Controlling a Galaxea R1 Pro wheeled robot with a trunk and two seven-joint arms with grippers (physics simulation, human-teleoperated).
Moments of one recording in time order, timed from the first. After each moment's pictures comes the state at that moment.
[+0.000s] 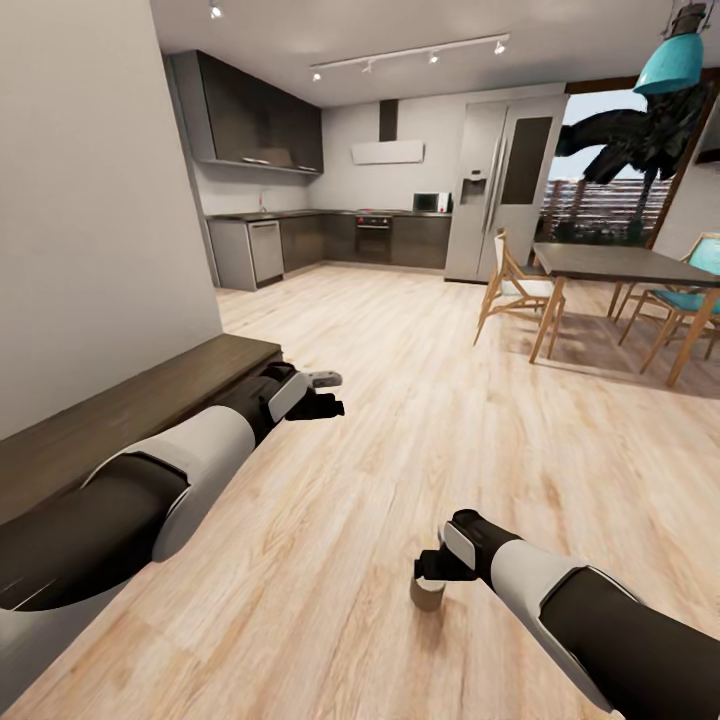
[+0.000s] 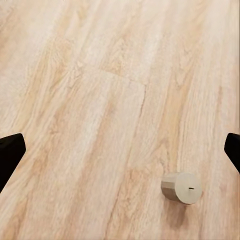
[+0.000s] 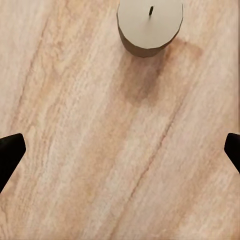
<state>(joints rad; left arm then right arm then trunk) -1.39 -0.17 -0.36 -0.19 0.57 0.71 0.14 -1.00 0.10 0.64 0.00 -0.71 0.63 -0.06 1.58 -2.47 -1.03</state>
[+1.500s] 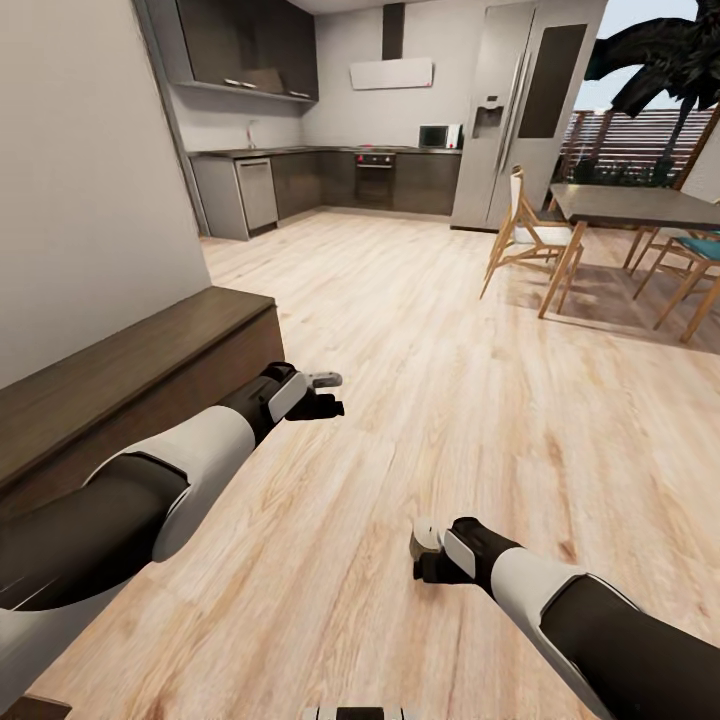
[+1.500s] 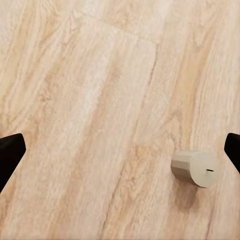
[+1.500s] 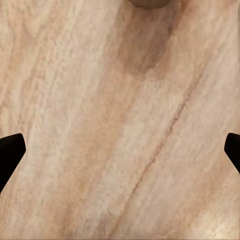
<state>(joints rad) -1.39 -0.17 -0.36 -0.19 0.57 0.71 0.14 -0.97 0.10 0.64 0.00 -0.71 0.56 -0.06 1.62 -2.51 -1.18</state>
